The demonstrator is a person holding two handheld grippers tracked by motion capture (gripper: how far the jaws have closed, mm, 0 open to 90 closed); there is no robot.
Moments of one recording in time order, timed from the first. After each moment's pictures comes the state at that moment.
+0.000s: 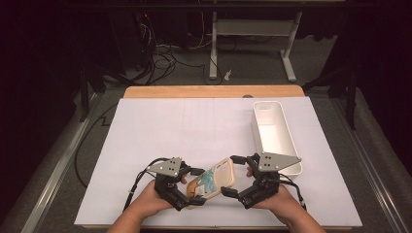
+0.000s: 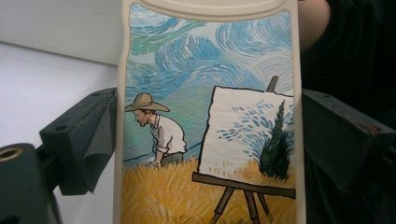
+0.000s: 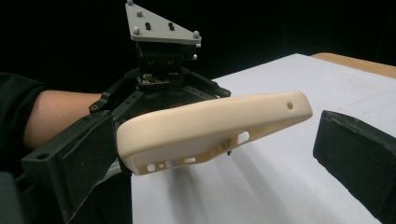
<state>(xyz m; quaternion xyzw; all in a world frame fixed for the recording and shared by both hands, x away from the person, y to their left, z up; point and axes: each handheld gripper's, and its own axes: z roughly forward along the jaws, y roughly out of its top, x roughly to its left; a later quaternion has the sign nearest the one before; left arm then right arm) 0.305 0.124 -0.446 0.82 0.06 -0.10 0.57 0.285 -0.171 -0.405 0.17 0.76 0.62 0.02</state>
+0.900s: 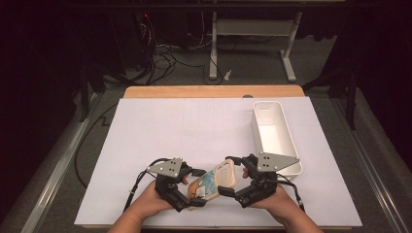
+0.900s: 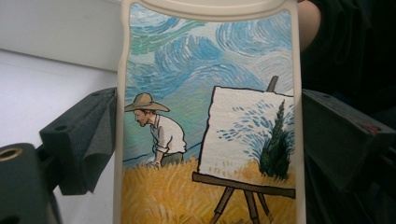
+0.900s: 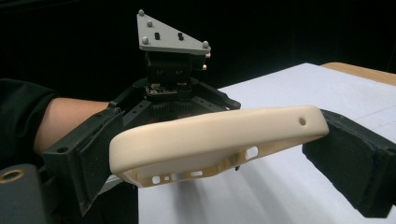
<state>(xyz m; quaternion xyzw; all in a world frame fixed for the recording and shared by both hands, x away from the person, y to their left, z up) 0.304 0.123 -0.446 0.81 0.06 -0.10 0.57 0.284 -0.166 -0.405 0.16 0.75 0.64 0.02</state>
